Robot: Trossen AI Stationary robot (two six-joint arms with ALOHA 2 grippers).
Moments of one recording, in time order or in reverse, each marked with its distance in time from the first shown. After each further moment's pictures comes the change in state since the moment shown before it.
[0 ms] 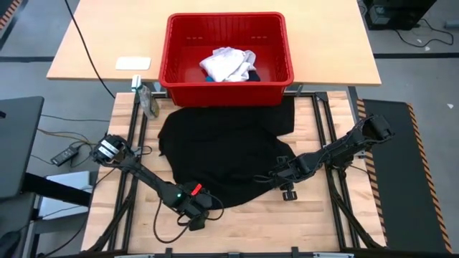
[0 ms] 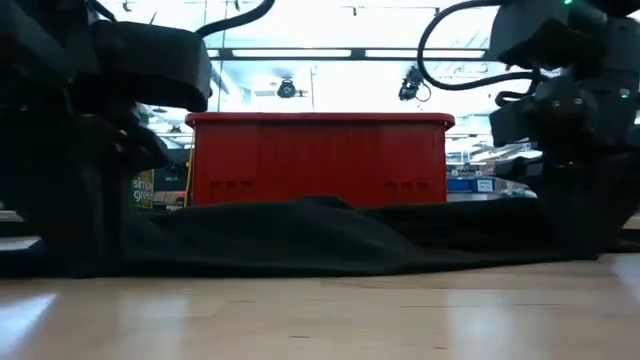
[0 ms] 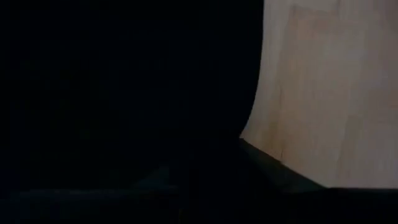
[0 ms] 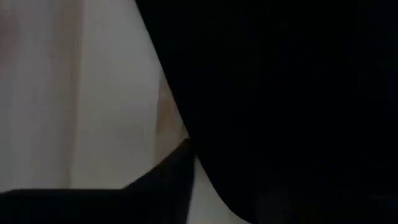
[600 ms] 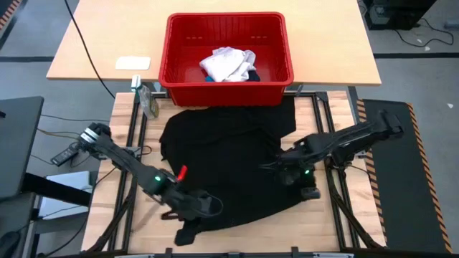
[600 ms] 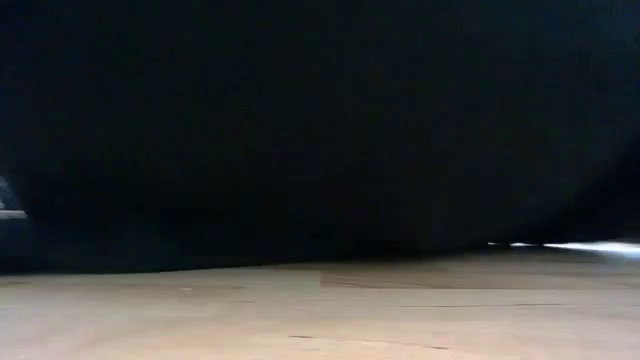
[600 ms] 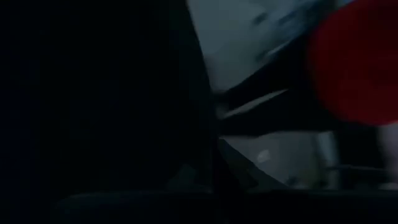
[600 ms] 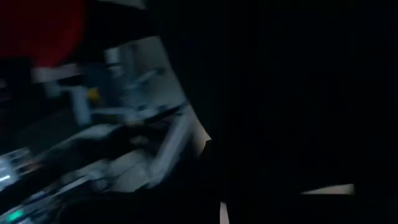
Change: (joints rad) left arm -0.010 -0.274 0.332 -0.079 0.334 0.103; right arm -0.068 -0.185 0.443 -0.663 -0.839 0.123
